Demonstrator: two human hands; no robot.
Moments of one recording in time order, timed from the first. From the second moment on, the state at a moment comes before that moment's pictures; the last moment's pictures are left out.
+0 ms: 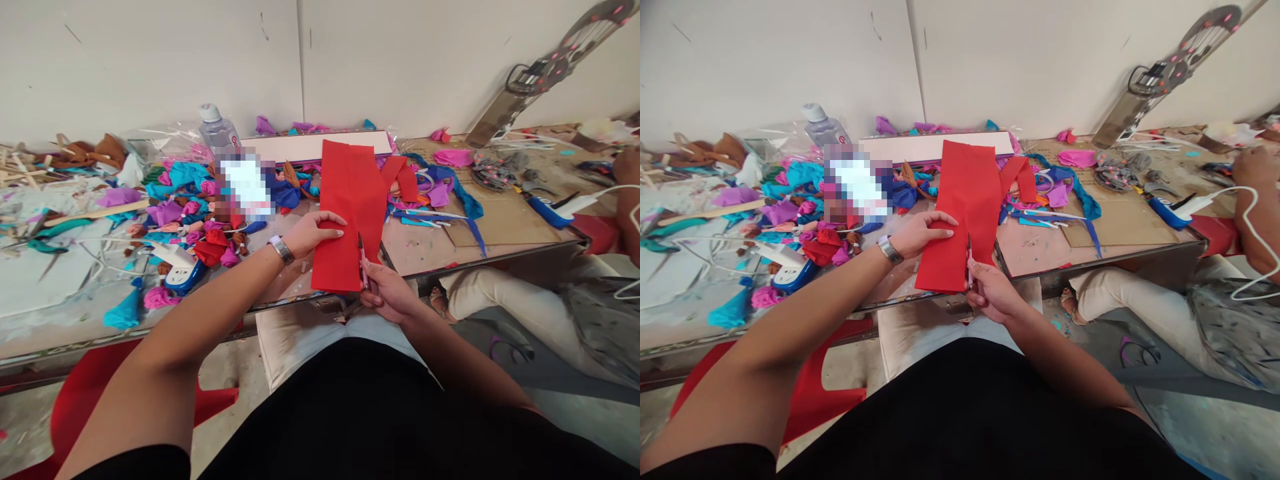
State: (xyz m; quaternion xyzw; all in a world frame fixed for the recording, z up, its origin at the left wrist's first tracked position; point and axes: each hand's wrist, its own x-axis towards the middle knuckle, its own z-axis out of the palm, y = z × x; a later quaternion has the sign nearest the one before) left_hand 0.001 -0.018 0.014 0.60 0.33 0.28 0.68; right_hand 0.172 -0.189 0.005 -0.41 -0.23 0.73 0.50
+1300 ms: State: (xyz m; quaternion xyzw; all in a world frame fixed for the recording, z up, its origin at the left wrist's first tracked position) left_hand 0.002 -0.016 0.010 0.60 0.32 0.29 0.67; right_hand 0.171 -0.188 0.002 -0.43 -0.22 0.71 0.51
